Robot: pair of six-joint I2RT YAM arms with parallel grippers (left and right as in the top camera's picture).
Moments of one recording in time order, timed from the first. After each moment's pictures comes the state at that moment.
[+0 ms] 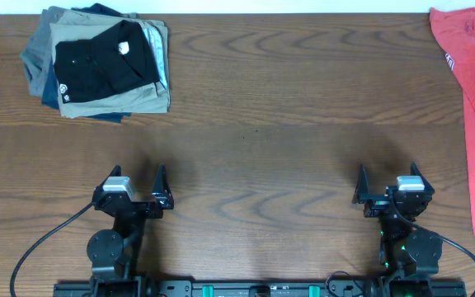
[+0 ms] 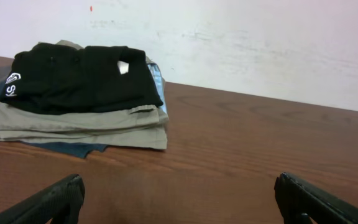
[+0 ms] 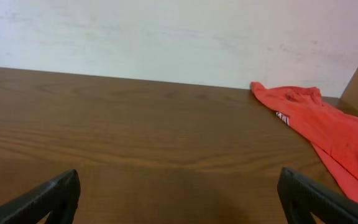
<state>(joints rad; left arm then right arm) 0.03 0.01 0.02 -0.10 0.12 -0.20 0.01 0.01 0.01 -0.07 0.02 -0.07</state>
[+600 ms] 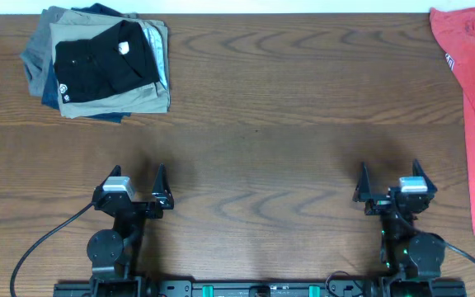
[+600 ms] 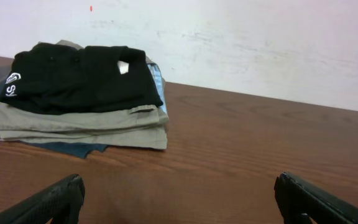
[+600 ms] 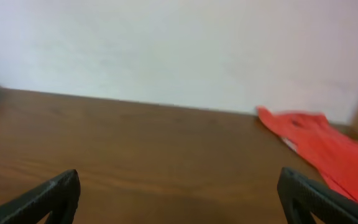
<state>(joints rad) 0.03 0.01 0.02 -0.10 0.12 -0.20 0.01 0.01 0.01 0.03 -0.05 -0.07</state>
